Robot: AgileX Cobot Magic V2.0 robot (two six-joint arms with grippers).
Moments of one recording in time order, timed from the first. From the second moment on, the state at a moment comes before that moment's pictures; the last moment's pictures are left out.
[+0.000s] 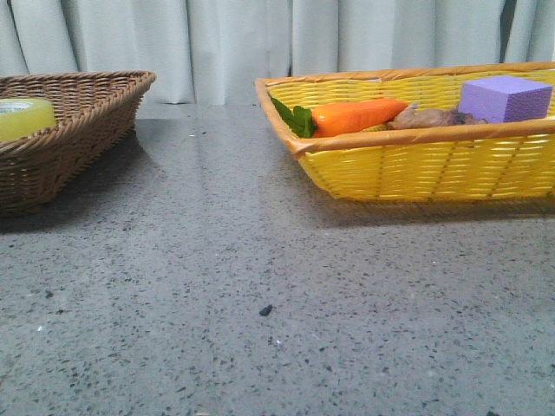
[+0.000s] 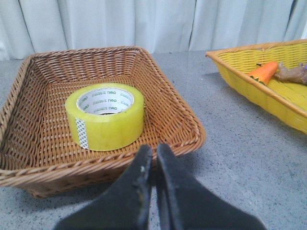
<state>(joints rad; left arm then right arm) -0.23 0.12 -0.40 -0.19 0.55 0.10 0.89 0.03 -0.47 -0.81 0.69 0.47</state>
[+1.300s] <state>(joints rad) -0.08 -0.01 0.00 -0.05 0.08 0.04 0.89 -0.01 -0.45 -0.83 0.69 0.47</state>
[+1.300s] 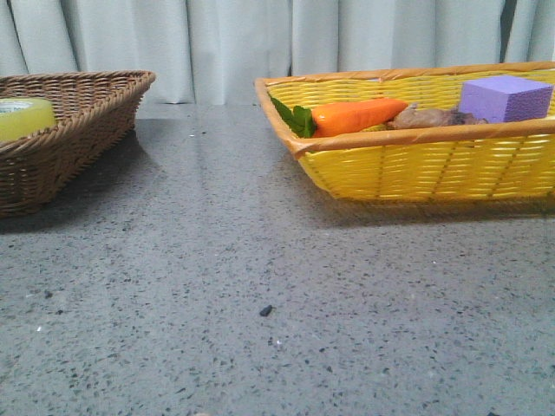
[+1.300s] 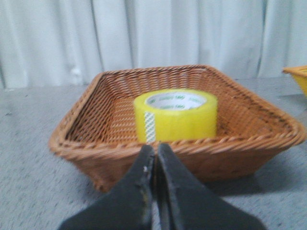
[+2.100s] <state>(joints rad) -0.04 -0.01 0.00 -0.04 0.33 0.01 0.89 -0.01 -0.45 -0.83 0.69 0.47</state>
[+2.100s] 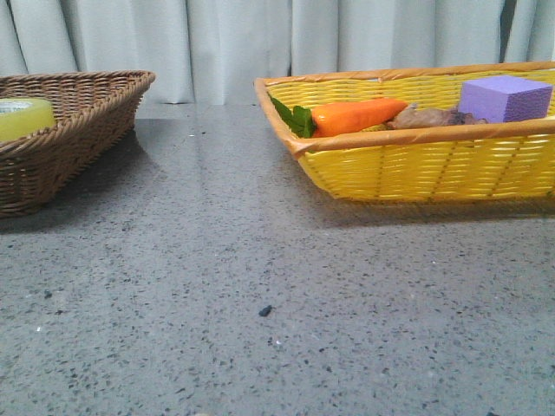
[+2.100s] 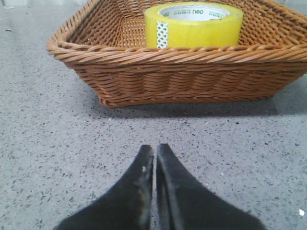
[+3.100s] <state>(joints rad) -0.04 -0.01 0.00 -0.04 0.33 0.01 0.40 -0.01 -0.17 -0.46 0.12 0.27</state>
